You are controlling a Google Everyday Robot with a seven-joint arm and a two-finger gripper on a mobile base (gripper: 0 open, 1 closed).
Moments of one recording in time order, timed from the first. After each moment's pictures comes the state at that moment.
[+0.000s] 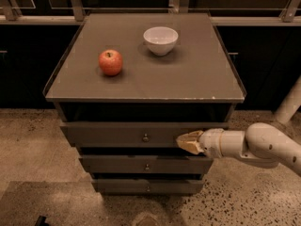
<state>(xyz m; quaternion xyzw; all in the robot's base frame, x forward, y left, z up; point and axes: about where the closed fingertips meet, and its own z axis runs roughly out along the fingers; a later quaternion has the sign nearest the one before) 0.547 -0.135 0.628 -0.36 0.78 0.30 0.41</state>
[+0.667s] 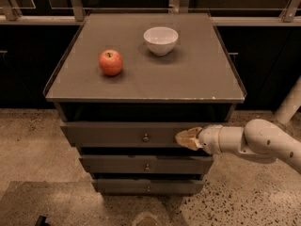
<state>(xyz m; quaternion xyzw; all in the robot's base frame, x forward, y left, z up) 0.562 -0.134 0.634 -0.36 0.78 0.30 0.42</state>
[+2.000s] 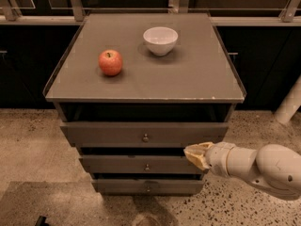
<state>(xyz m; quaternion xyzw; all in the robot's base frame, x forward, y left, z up) 0.488 -0.151 0.657 -0.32 0.82 0.20 0.43</state>
